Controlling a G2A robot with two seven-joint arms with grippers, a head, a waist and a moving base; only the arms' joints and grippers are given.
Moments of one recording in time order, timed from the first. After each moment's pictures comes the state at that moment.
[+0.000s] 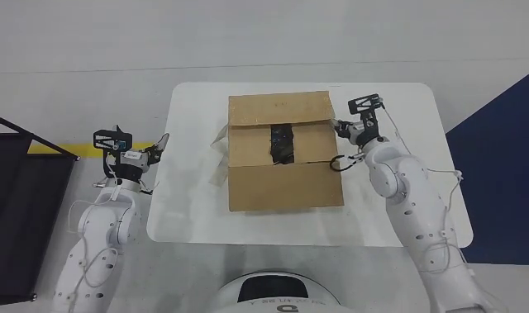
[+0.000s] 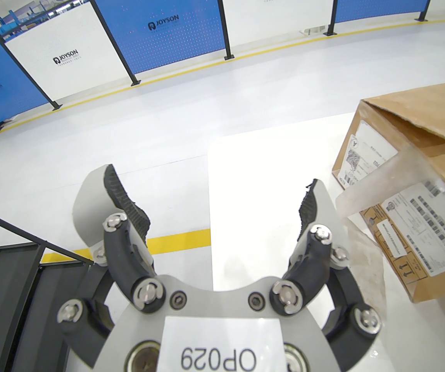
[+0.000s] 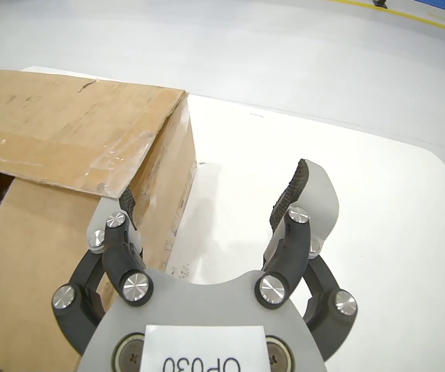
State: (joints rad) left arm 1.73 -1.15 -1.60 -1.80 1.33 0.00 0.00; right arm -1.34 -1.17 1.34 -1.60 -1.15 -0.07 0.38
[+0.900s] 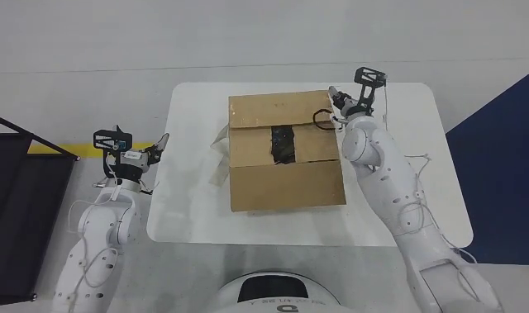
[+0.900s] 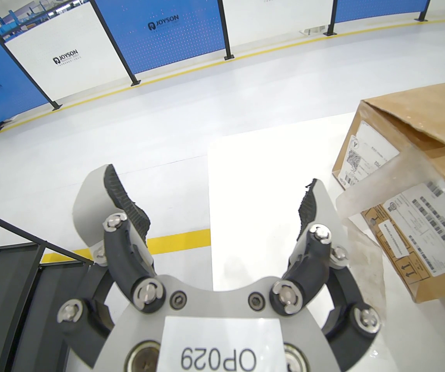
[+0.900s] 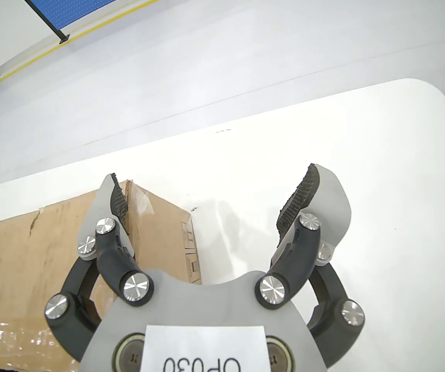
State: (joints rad) left arm 1.73 -1.15 -1.60 -1.80 1.33 0.00 0.00; right arm -1.06 -1.28 1.15 -1.34 -0.93 0.46 0.28
